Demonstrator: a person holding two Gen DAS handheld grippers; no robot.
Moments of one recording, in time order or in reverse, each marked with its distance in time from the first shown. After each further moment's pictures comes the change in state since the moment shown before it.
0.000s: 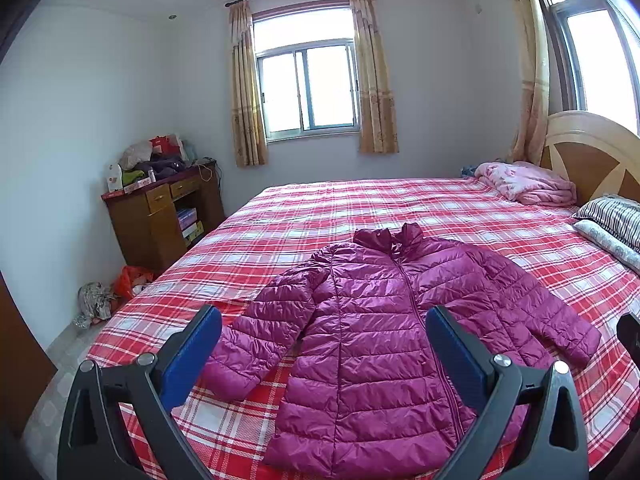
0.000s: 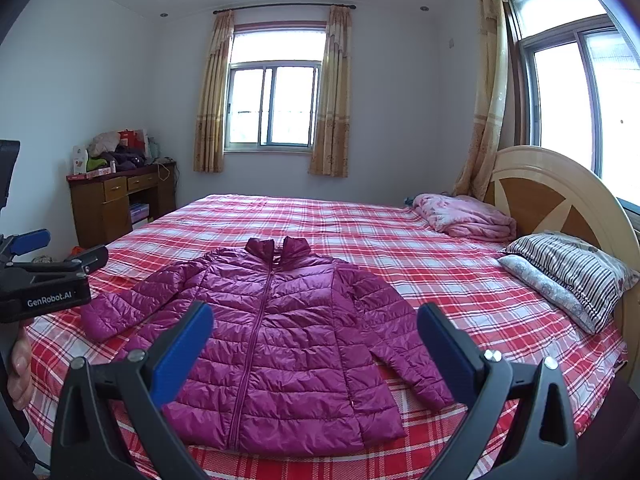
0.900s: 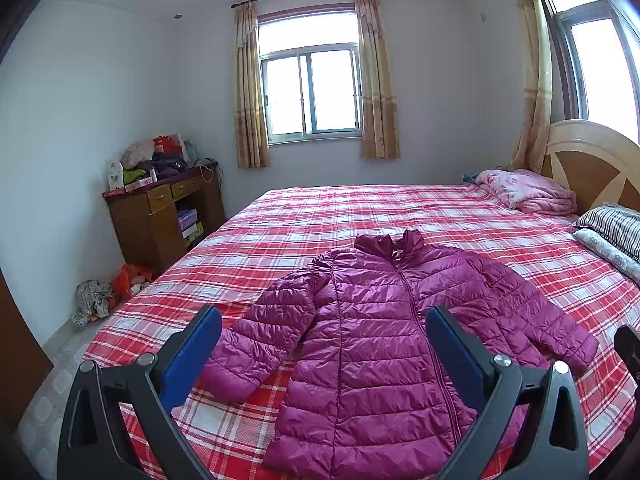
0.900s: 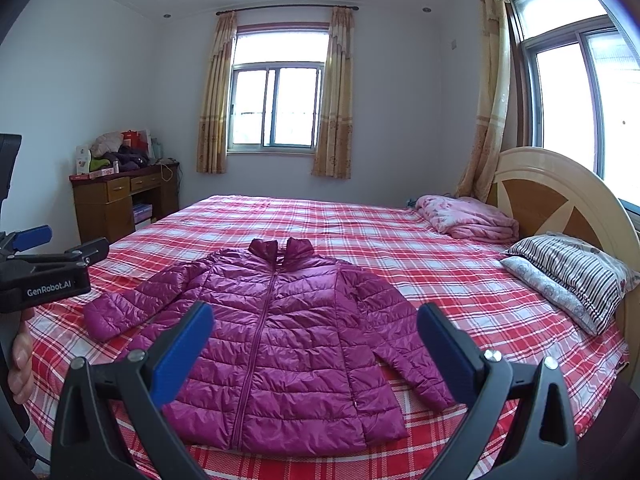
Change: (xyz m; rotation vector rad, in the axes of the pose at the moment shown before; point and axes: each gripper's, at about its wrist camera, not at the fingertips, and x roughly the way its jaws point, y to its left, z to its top) left arm -0.002 0.003 0.002 -0.017 -0.016 -0.001; right arm -0.002 0.002 0.001 -0.001 -0.003 0.003
